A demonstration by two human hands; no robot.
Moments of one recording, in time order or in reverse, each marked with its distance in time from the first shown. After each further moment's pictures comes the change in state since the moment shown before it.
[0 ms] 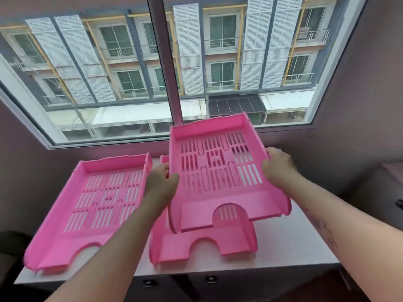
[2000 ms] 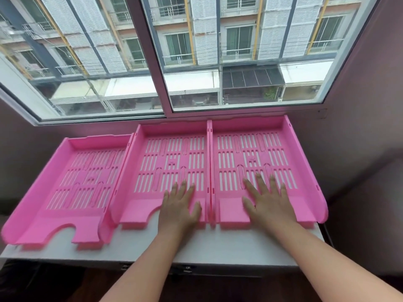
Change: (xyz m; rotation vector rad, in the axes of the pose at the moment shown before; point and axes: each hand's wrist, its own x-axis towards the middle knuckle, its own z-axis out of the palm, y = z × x) left_hand -0.048 -0.066 0.135 0.653 -0.321 0.103; right_hand -0.022 0.129 0.072 -0.589 -0.402 -0.244
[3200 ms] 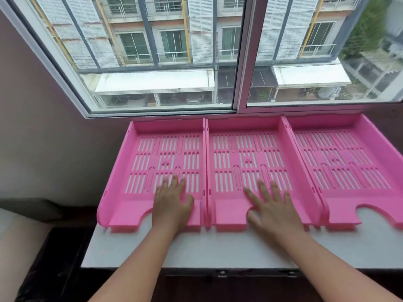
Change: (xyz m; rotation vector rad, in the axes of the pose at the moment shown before) left_hand 0.011 -0.248 -0.079 -0.157 0.090 -0.092; right_hand 0.017 -0.243 0.026 -0.107 -0.036 -0.041
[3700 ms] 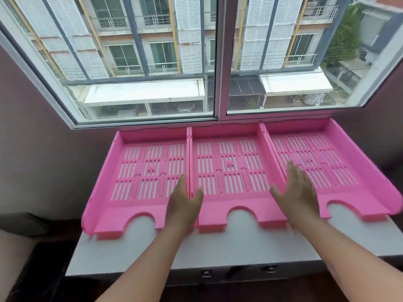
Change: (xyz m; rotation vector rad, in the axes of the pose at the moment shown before) left_hand -0.021 0.079 -0.012 -0.521 -0.025 -0.076; right_hand -0.020 0.062 -0.044 0.429 0.442 0.402
